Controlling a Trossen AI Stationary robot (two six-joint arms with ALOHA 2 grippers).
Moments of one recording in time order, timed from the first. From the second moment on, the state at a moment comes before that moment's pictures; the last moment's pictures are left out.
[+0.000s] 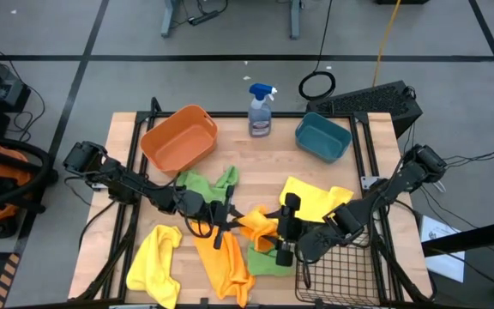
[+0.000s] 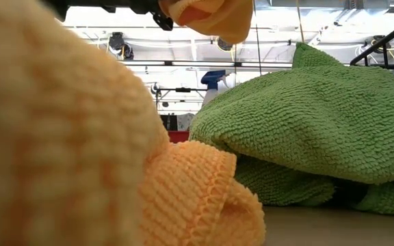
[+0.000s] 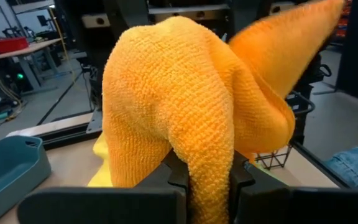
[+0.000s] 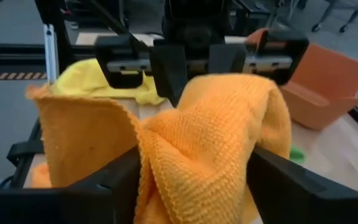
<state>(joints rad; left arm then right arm) -0.33 1.56 0.77 0.70 -0.10 0.17 0.58 1.57 1.24 -0.23 0.70 0.33</state>
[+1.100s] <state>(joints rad) -0.33 1.38 0.77 0.42 -0.24 -0.01 0.56 1.29 1.24 -0.70 0.68 0.47</state>
